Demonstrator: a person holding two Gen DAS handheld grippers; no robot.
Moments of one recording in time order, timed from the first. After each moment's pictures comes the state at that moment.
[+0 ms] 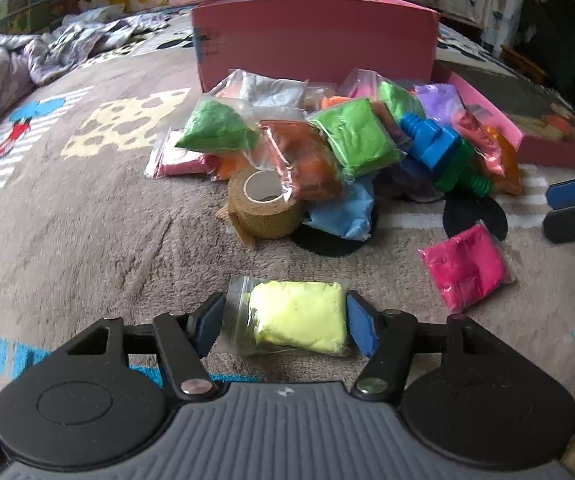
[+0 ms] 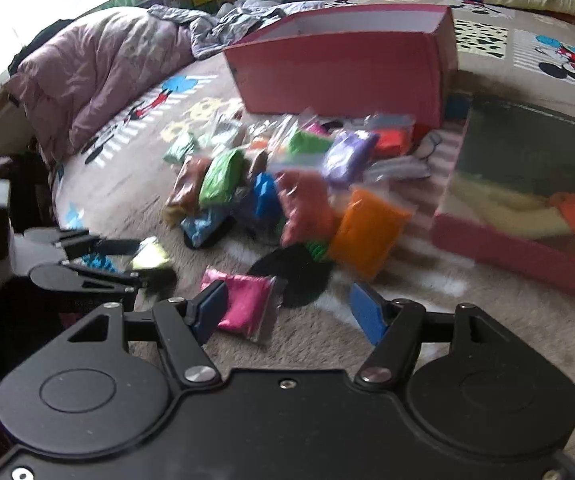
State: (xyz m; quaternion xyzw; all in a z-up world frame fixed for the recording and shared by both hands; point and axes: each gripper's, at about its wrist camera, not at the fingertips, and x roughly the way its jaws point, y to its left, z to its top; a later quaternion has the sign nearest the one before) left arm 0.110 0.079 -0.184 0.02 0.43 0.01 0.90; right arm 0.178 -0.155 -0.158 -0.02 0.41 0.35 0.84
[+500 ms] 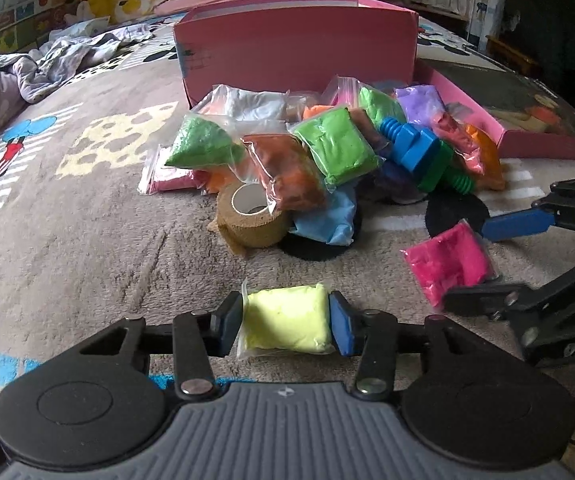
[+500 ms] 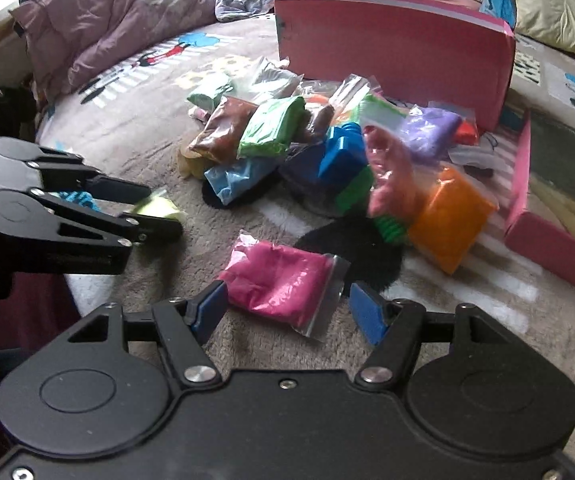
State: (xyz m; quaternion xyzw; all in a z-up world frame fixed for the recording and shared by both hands) left arm 0.106 0.075 -0.173 0.03 0.43 -0.01 0.90; right arm 0.156 -0.098 -0.186 -0.11 0.39 0.34 0.85
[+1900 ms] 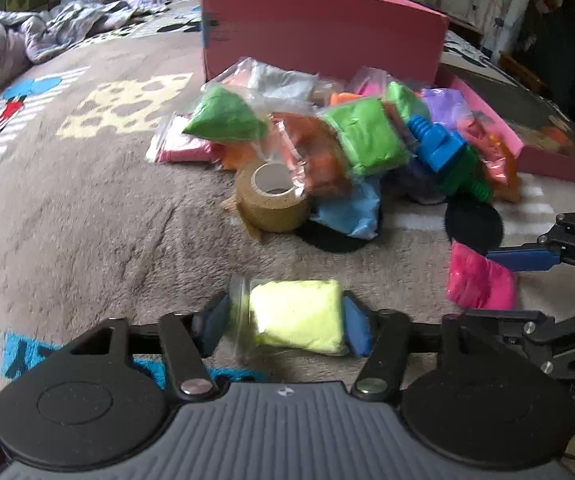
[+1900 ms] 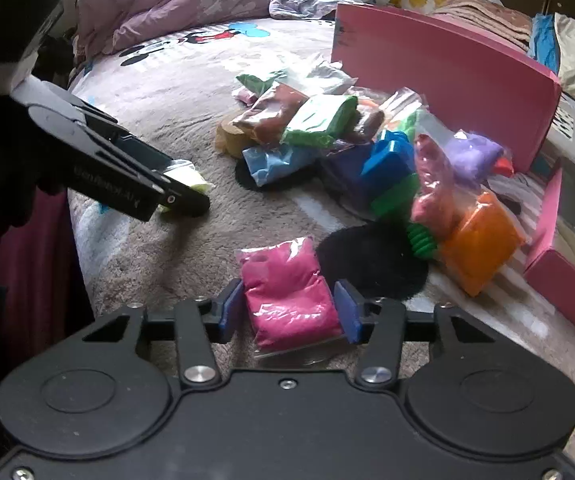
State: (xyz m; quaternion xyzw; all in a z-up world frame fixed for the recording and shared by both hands) left arm 0.113 0.093 -0.185 -0.02 0.44 -0.01 0.90; right arm 0.141 -0.100 -0.193 -0.17 0.35 0.40 0.83
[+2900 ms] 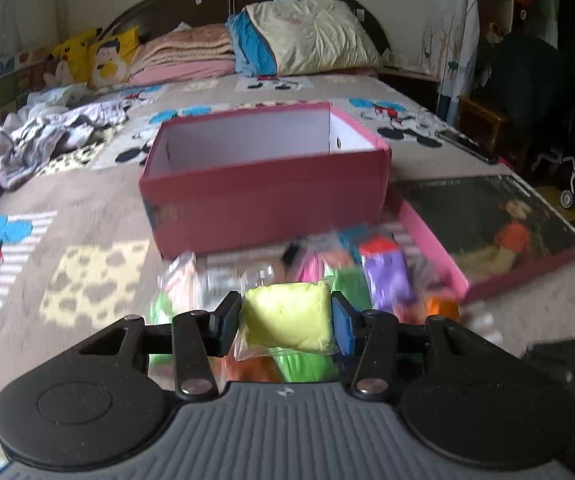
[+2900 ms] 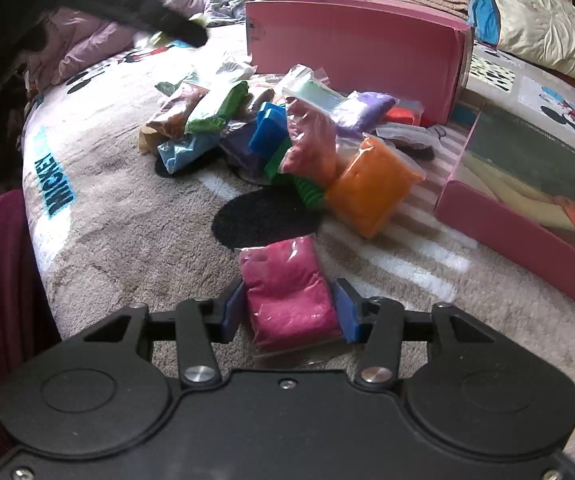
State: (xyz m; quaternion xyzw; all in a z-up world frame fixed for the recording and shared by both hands) left arm 0.181 0.059 -0.085 0.03 0.34 -0.05 0.94; right arm 0.157 -0.153 -0.199 -0.13 0.37 0.34 0.86
